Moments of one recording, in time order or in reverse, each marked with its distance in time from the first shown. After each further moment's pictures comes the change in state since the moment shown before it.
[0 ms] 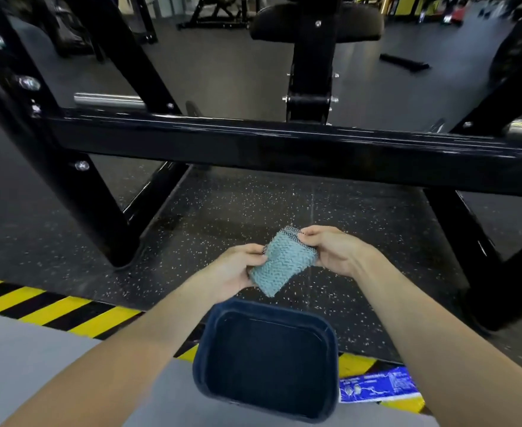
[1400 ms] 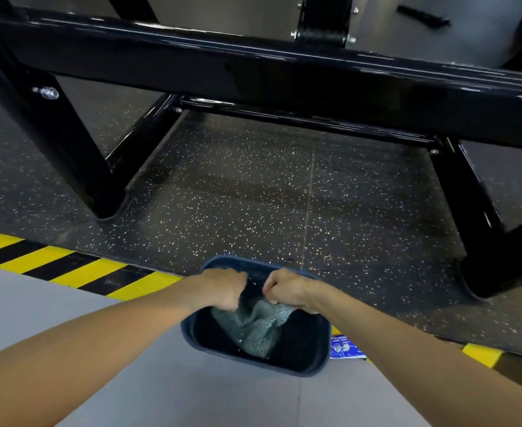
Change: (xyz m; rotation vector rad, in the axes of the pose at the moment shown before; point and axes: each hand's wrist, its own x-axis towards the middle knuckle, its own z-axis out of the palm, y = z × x) left_hand 0.006 -0.093 -0.017 1.789 -0.209 -0.224; right_hand -0.009 0.126 0.058 -0.863 -0.177 0.255
